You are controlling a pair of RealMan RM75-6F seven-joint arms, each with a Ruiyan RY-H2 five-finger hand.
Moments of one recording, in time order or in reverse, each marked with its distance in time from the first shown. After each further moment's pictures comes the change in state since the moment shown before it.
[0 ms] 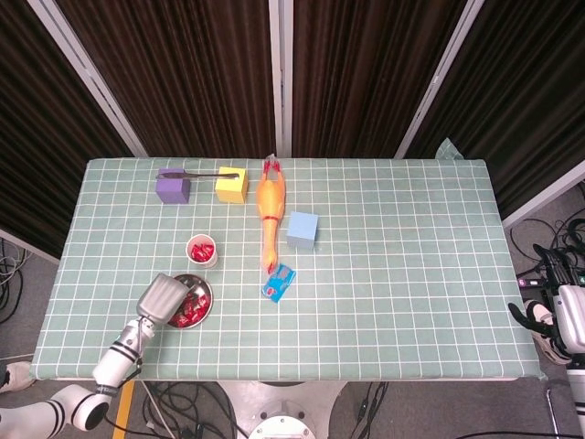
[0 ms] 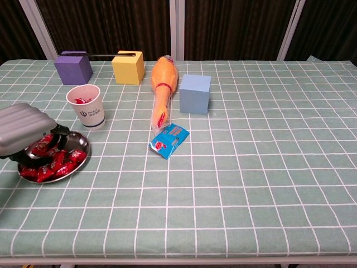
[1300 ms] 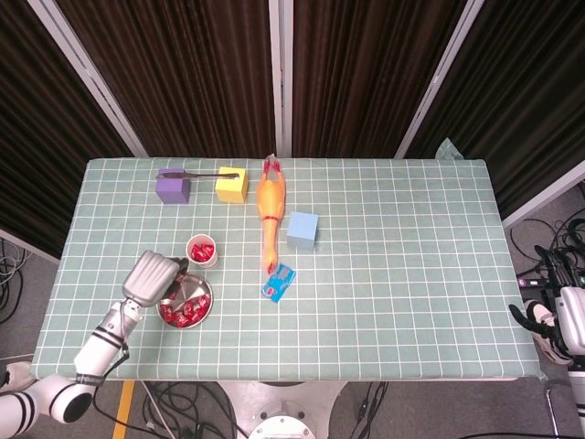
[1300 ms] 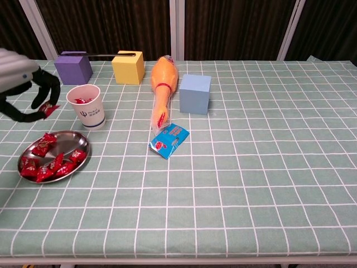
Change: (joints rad) left arm -0.044 0.236 -0.105 -0.313 -0.028 0.016 -0.076; right arm -0.006 -0.007 -0.004 0.021 -0.011 0.009 0.031
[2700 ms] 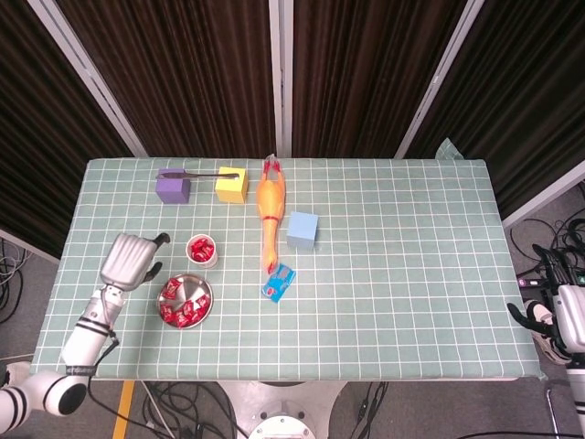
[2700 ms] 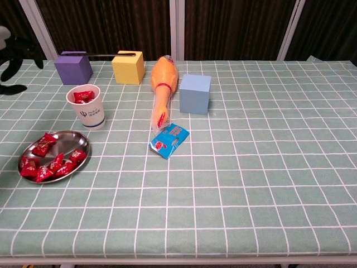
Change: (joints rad) left arm -0.001 0.058 -0.002 -0.032 -0.118 0.079 0.036; right arm 0.009 -0.007 0.003 0.011 -0.003 -0.014 0.009
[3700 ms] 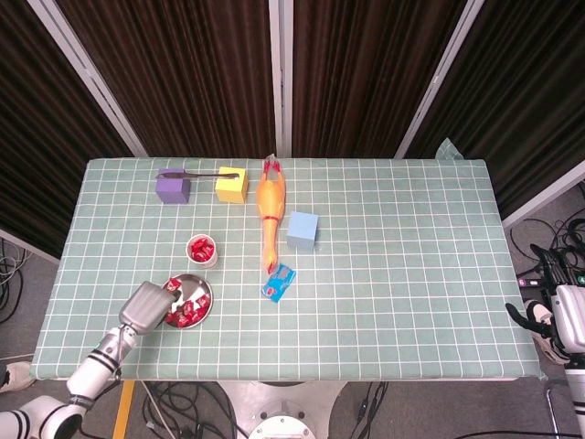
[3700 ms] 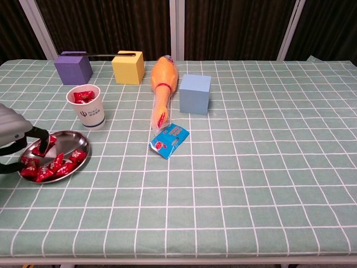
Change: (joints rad) left arm 0.052 -0.095 0.160 0.101 0.110 -0.130 0.090; right arm 0.001 0.004 -0.001 -0.012 -0.001 0.005 -0.011
